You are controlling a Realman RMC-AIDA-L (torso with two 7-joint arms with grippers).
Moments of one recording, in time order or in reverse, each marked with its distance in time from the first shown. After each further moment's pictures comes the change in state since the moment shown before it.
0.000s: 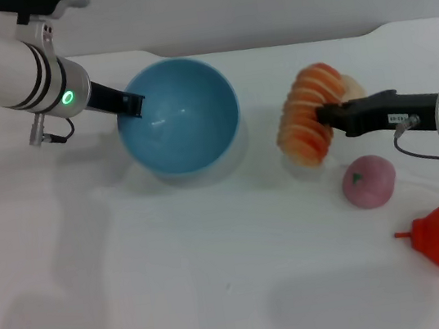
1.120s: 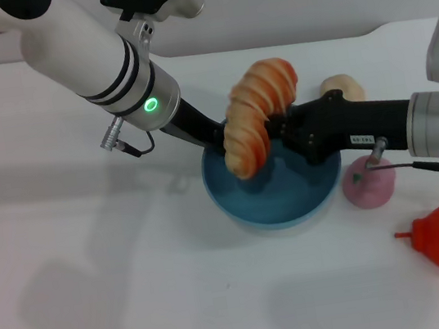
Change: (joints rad) left arm -0.131 -0.009 0.188 0.010 -0.185 -0.246 -0.027; right arm -0.021 0.003 -0.128 -0.016 0.249 -0.156 -0.417
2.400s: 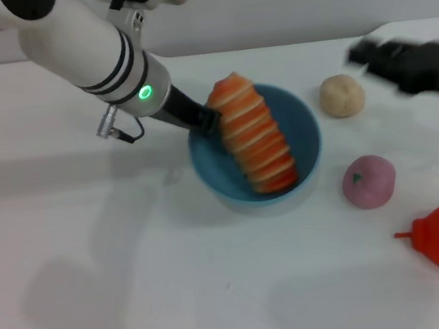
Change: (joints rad) left arm -0.012 -0.002 -0.002 -0.007 0.096 0.062 -0.085; right arm -0.134 0.000 0.282 -0.004 0.130 -0.125 -0.004
